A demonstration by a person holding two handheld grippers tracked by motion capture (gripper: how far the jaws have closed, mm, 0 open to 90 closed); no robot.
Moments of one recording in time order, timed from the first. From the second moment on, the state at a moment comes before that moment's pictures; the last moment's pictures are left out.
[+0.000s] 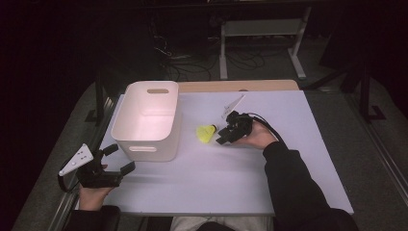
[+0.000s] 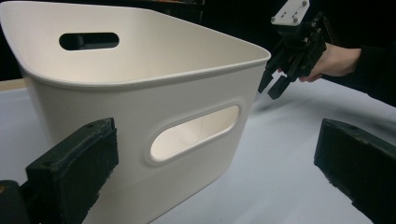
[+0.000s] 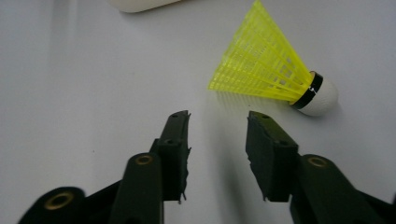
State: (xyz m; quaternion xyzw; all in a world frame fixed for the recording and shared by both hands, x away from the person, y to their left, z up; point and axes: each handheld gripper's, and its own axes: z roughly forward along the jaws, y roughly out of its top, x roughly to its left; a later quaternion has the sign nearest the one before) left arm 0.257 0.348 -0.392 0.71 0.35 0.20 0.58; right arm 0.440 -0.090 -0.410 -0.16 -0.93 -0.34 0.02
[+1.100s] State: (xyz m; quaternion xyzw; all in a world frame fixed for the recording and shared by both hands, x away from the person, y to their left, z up) left arm 0.257 0.348 -0.392 0.71 0.35 0.20 0.58; right arm 0.449 -0.063 -0.427 -0.15 -0.94 -0.31 0.05
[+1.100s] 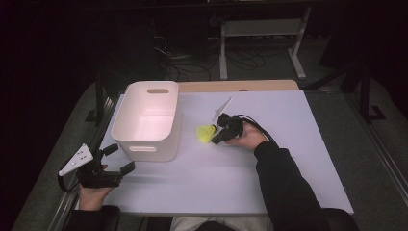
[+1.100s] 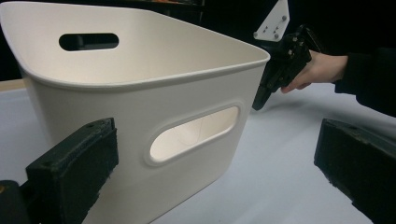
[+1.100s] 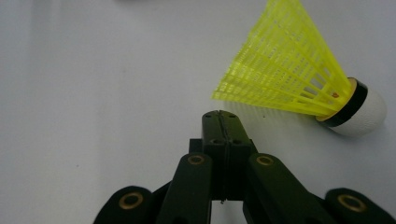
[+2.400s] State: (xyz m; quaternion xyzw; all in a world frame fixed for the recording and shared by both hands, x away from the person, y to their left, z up) left arm 0.257 0.348 -0.392 0.71 0.35 0.20 0.58; right arm 0.469 -0.041 -0.433 -0.17 -0.93 -0.31 0.03
